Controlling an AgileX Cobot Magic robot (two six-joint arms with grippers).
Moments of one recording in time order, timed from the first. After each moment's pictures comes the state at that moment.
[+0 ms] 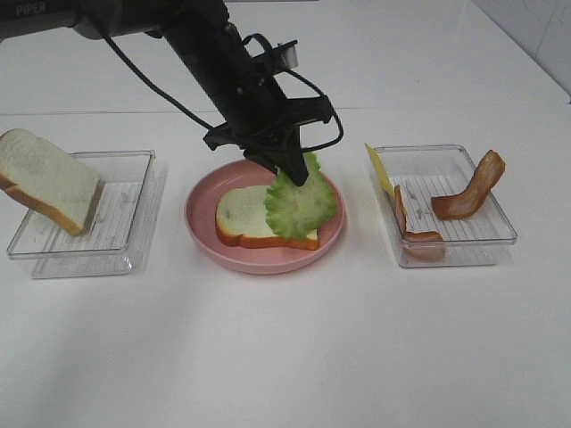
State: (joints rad) left arm -0.48 2.37 -2.04 -0.57 1.15 0.09; right arm 0.05 0.00 -0.45 -0.05 1.10 0.03
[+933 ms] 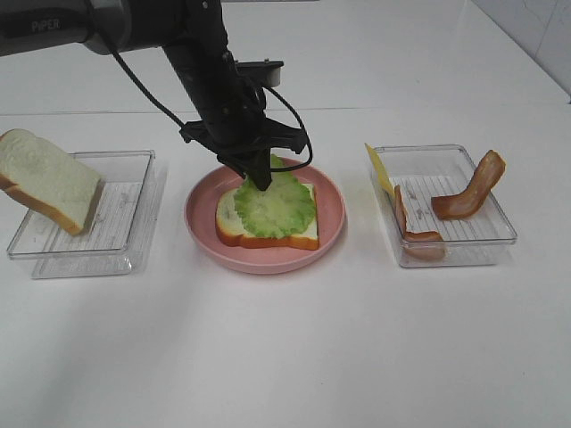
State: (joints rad) left arm -0.48 2.40 -2.04 -0.31 1.06 0.07; right arm 0.05 0.00 -0.45 -0.05 1.10 0.03
